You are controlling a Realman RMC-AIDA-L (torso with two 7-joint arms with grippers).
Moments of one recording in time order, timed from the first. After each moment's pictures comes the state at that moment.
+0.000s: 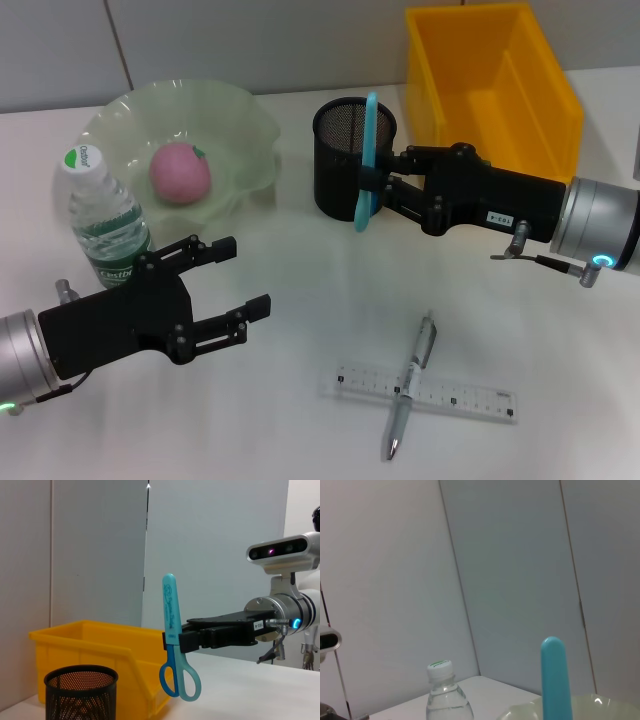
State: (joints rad) left arm -0.42 -2.07 0.99 0.45 1.57 1.53 -0.93; right arm 0.55 2.08 -0.82 -0.44 -1.59 -1.43 1.11
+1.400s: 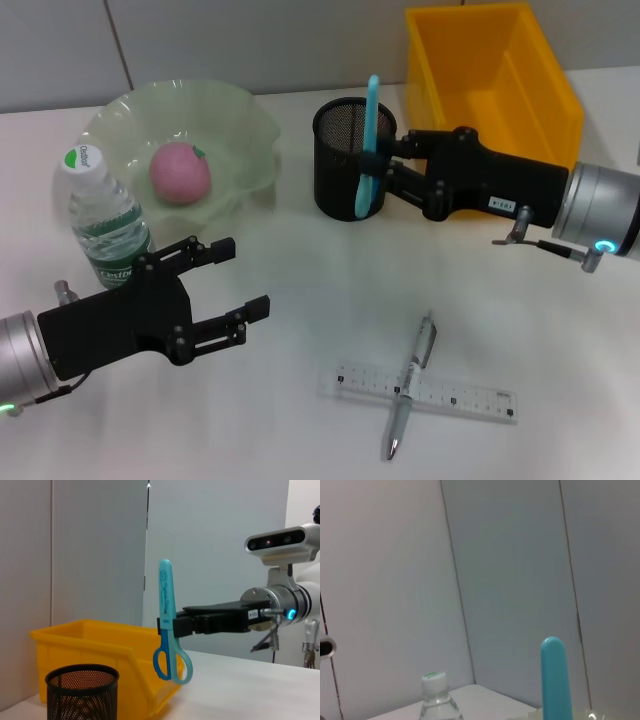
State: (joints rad) left arm -0.41 -2.07 0.99 0.45 1.57 1.53 -0.92; right arm 0.56 2.08 -0.81 -0.48 -1.58 -1.43 1.11
